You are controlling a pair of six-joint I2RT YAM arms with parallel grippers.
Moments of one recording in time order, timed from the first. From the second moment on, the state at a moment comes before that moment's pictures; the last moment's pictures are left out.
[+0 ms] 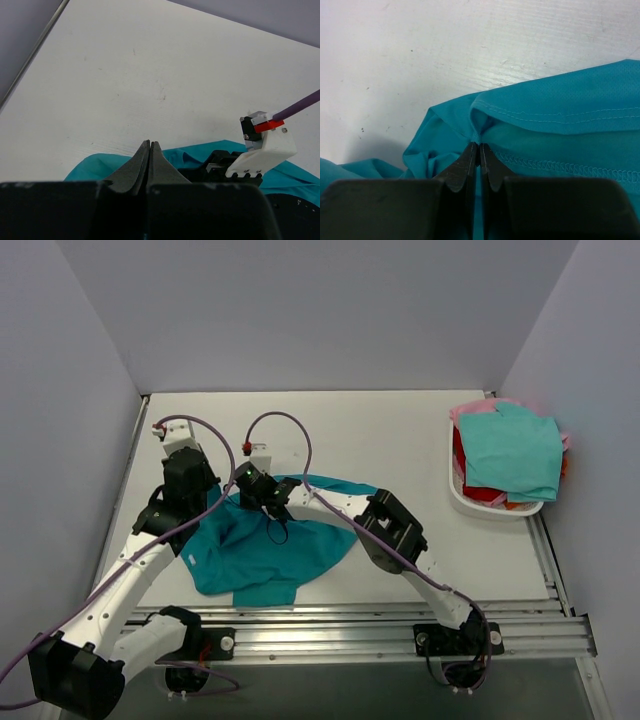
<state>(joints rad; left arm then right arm) -0.36 1.01 0.87 -0.23 -0.54 -0.37 1.01 2.33 1.84 -0.21 0.32 0.73</state>
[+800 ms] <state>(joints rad) -0.43 0.66 1.05 -0.34 -0.45 -0.39 1.04 1.20 1.35 -0.24 0.70 0.58</state>
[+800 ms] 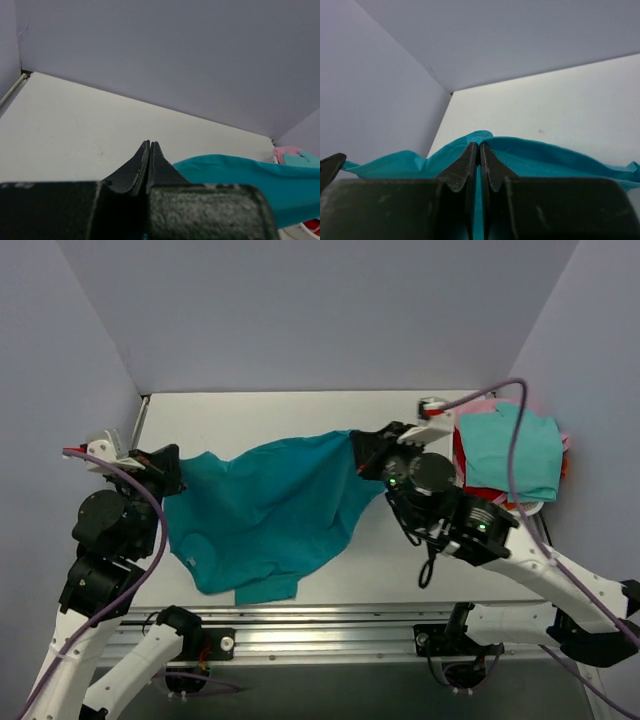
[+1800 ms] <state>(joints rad) -0.30 1.09 1.42 -0.27 -0.29 -0.37 0.55 1.32 1.53 -0.36 0.89 0.53</state>
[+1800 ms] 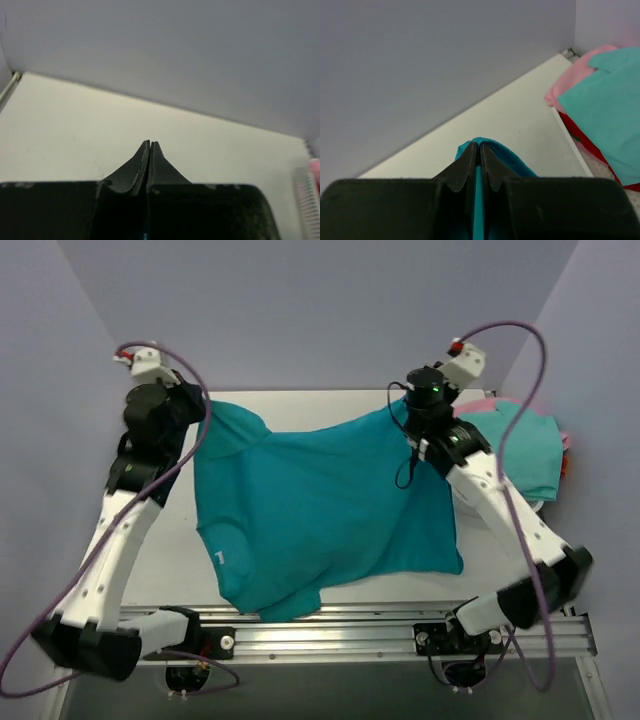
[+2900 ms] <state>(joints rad) -0.01 1.99 1.84 -0.09 0.04 -0.49 0.41 2.16 1.91 -0.23 0.74 0.65</state>
